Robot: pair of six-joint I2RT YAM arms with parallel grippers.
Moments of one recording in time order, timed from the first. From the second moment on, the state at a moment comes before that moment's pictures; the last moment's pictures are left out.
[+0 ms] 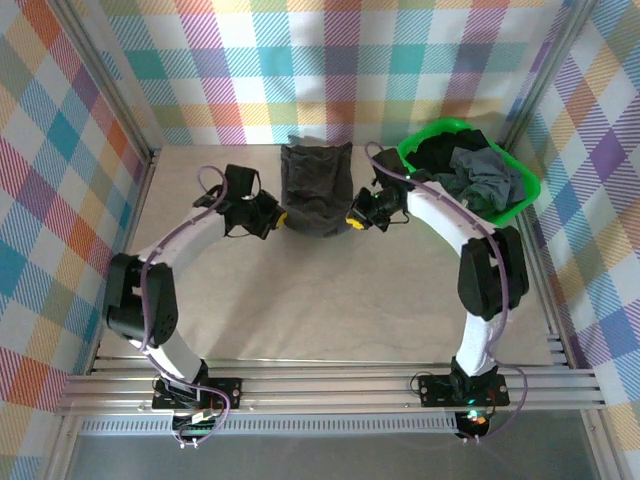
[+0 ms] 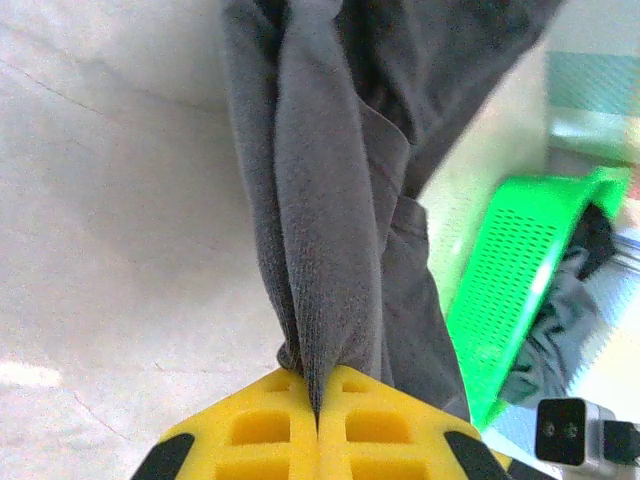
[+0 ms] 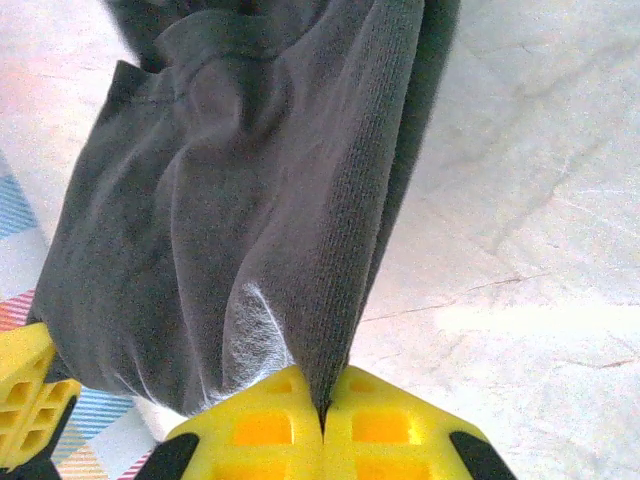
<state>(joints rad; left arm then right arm) -0.30 1.62 1.23 -0.46 0.36 -1.27 0.43 1.84 1.54 -0.77 -0.42 0.91</state>
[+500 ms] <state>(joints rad) -0.44 1.29 0.66 -0.60 0.48 -1.23 0.60 1.58 0.93 -0.75 -0.53 0.97</state>
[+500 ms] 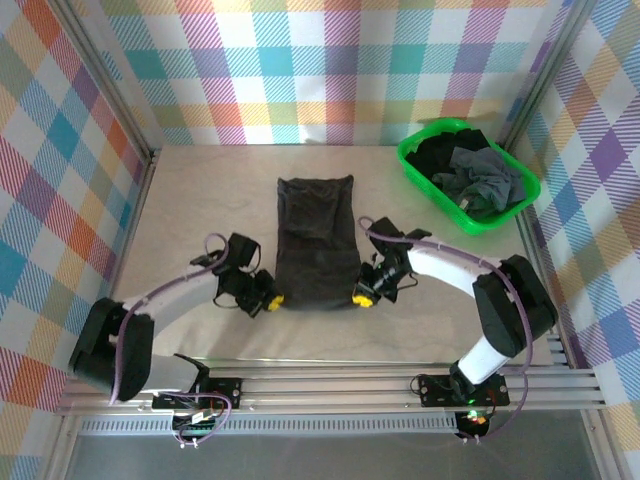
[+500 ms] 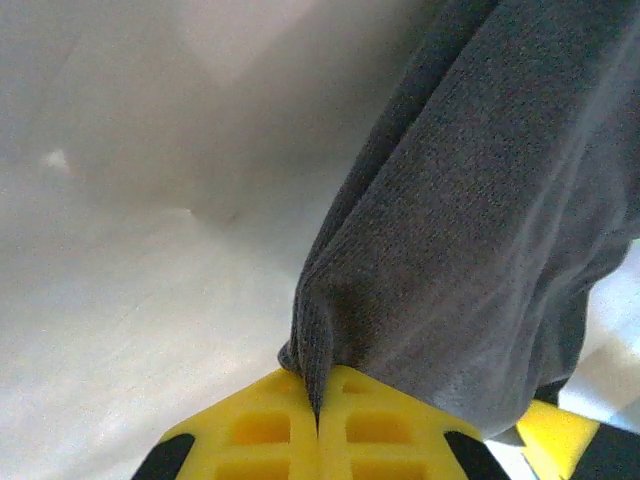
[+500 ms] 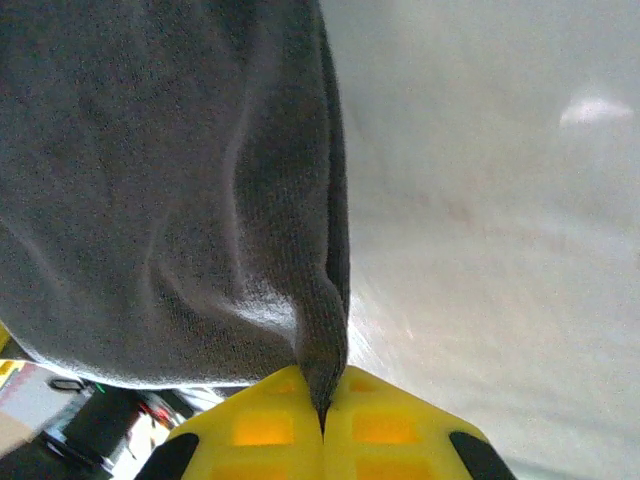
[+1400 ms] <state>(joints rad) -0.21 2.00 1.77 -0.78 0.43 -1.18 0.36 2.21 2.15 -1.04 -0.47 0.96</state>
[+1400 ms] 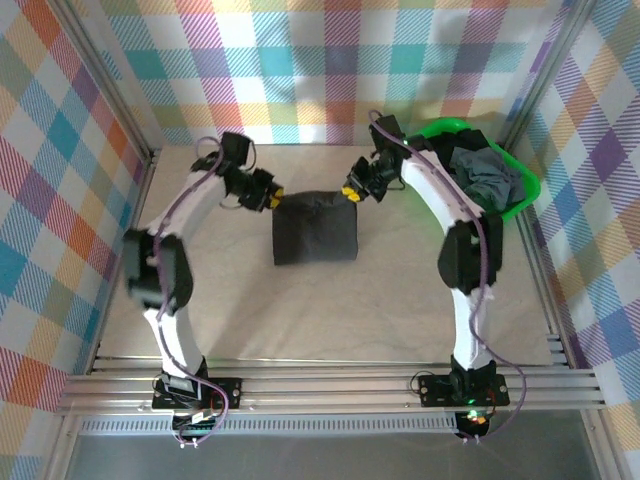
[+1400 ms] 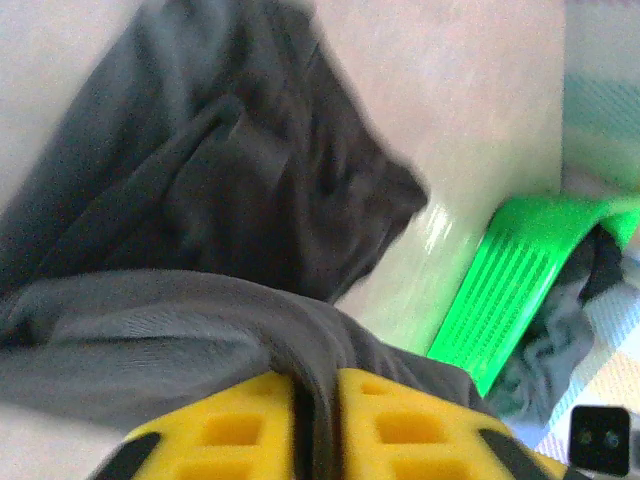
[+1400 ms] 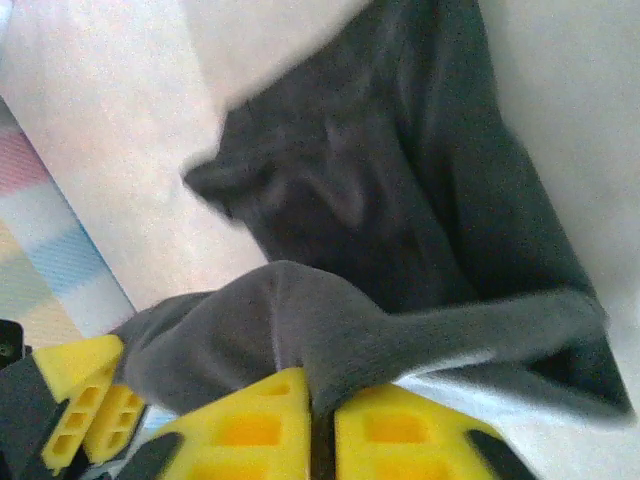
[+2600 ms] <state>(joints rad) -0.68 1.77 1.13 -0.32 0.19 -1.83 0.33 1.49 1.07 -0.64 -0.57 0.80</state>
